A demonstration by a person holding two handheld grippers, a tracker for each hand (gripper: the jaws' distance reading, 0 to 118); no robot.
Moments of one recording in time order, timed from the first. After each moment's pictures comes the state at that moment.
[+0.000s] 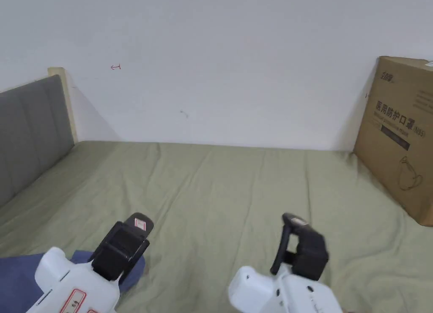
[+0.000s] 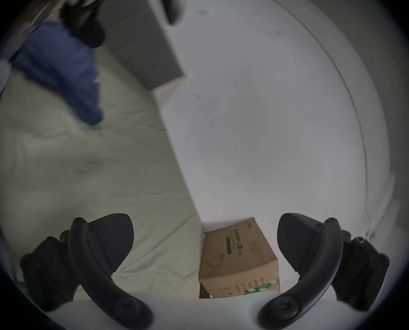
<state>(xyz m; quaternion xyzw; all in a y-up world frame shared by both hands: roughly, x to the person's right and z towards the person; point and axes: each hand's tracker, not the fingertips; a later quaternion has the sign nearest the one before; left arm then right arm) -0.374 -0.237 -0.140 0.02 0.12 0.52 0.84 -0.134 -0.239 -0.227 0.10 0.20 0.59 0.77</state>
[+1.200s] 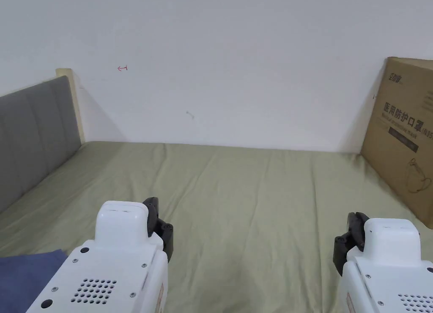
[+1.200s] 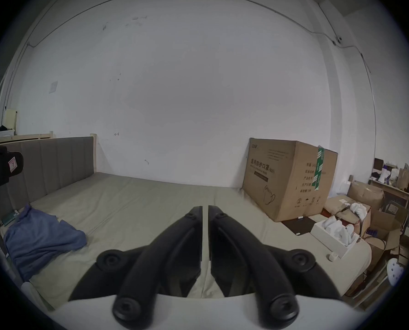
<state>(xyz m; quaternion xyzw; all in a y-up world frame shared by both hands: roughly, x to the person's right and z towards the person) -0.306 -0.160 -0.153 -0.02 0.19 0.00 0.98 -0.049 -0.175 -0.264 -0.03 0.12 0.07 0.99</state>
